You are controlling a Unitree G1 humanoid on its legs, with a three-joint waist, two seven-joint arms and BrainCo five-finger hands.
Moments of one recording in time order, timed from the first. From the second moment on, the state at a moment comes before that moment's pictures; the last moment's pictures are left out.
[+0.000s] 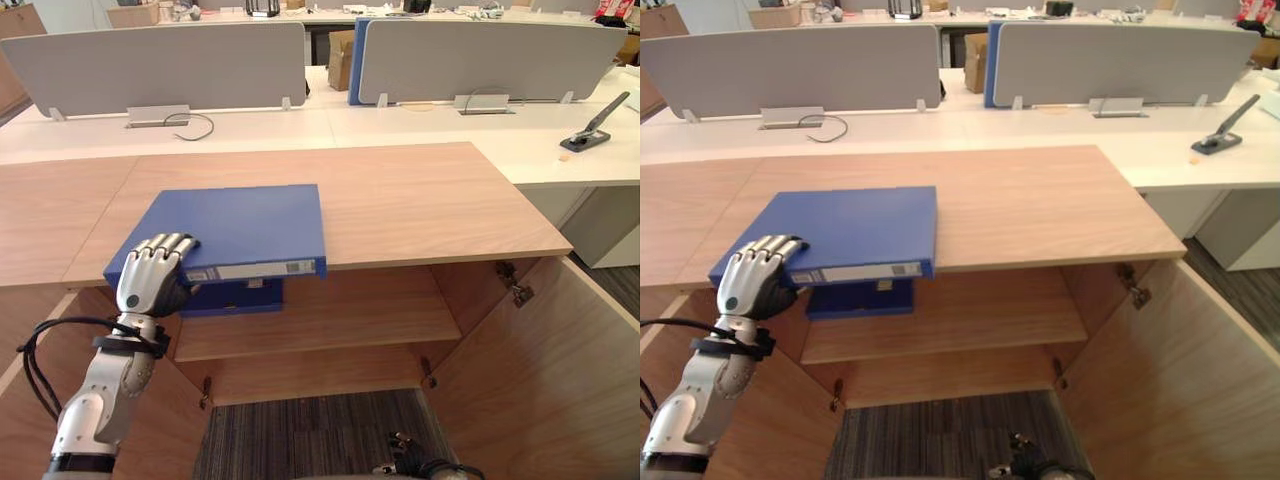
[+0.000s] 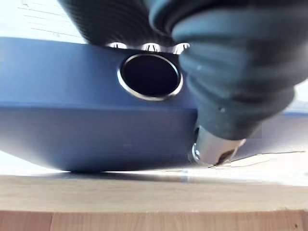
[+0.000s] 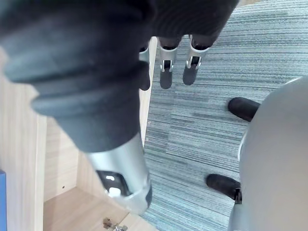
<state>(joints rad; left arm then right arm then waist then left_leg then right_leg) 0.08 0.50 0.15 -0.15 0.94 -0.19 0.32 0.06 -0.11 0.07 1.05 -0.14 -0.04 0.12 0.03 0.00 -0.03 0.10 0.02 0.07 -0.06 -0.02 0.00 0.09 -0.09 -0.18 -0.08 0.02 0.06</state>
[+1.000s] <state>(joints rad) 0.43 0.00 0.08 -0.76 -0.72 -0.30 -0.02 0.20 0.05 -0.08 0.16 0.18 -0.10 -0.06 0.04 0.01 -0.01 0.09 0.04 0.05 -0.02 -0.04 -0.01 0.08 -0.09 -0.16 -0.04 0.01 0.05</state>
